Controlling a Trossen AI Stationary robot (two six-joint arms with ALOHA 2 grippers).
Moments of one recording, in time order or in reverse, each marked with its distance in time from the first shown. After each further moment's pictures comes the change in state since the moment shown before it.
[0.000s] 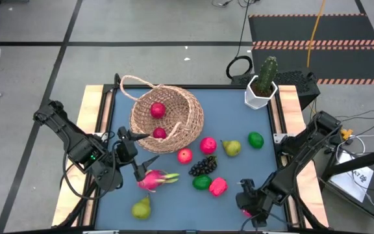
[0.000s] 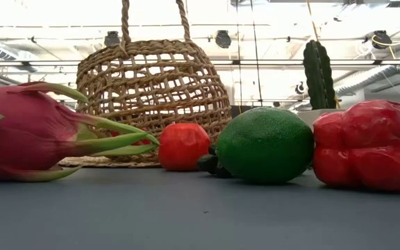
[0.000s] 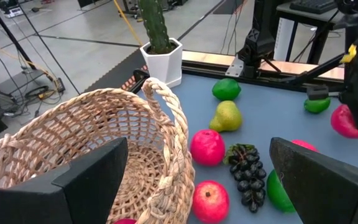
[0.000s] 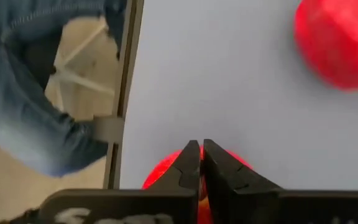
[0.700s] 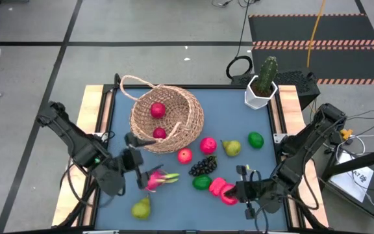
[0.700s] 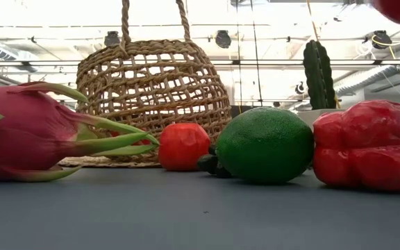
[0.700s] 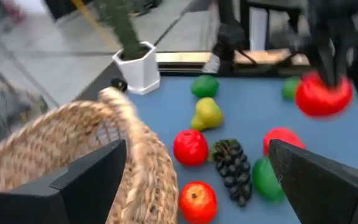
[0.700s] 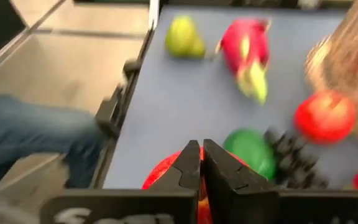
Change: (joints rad) left arm -0.001 0.046 0.001 0.121 0.075 0.202; right arm -0.030 -0.157 0.019 0.222 0.514 -0.314
